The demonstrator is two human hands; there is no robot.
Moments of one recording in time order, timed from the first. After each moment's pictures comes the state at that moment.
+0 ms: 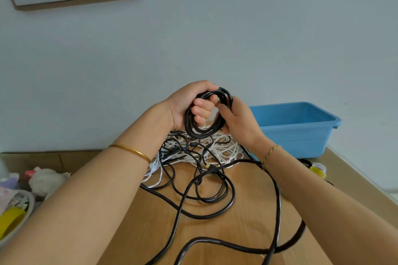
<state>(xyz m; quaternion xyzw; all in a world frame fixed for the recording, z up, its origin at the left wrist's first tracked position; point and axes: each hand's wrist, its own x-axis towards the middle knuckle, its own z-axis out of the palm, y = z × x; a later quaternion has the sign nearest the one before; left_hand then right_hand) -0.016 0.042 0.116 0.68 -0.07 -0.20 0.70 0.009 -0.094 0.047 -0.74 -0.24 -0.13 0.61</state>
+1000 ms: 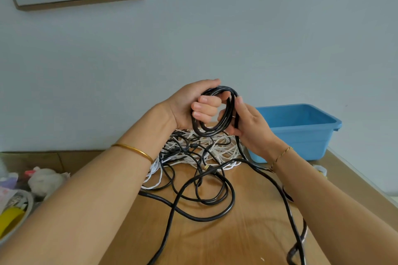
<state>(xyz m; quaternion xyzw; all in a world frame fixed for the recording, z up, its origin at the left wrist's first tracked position) -0.020 0.037 0.120 0.59 -0.13 -0.26 0.75 0.023 -0.113 0.033 -0.57 -0.33 0.00 0.75</state>
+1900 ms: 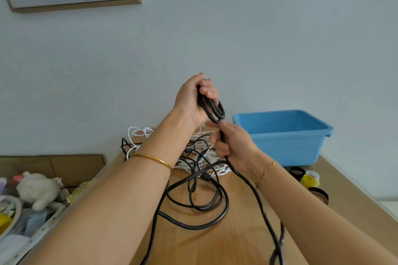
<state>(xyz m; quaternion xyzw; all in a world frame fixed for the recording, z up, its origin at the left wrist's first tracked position) 0.000 0.008 0.116 0.28 -0.10 -0.09 0.95 0.010 -0.096 0.026 -0.54 -0.15 0.14 0.81</state>
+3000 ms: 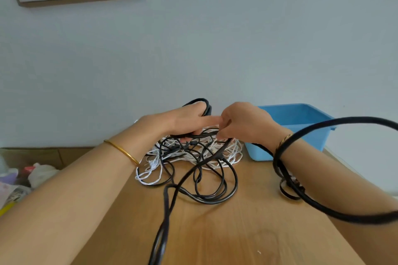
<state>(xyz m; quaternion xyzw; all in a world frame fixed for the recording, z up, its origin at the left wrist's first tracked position) -0.019 0.054 0.091 0.95 -0.16 -0.03 0.27 -0.027 -0.110 0.086 -0.96 -0.23 -0.11 0.15</state>
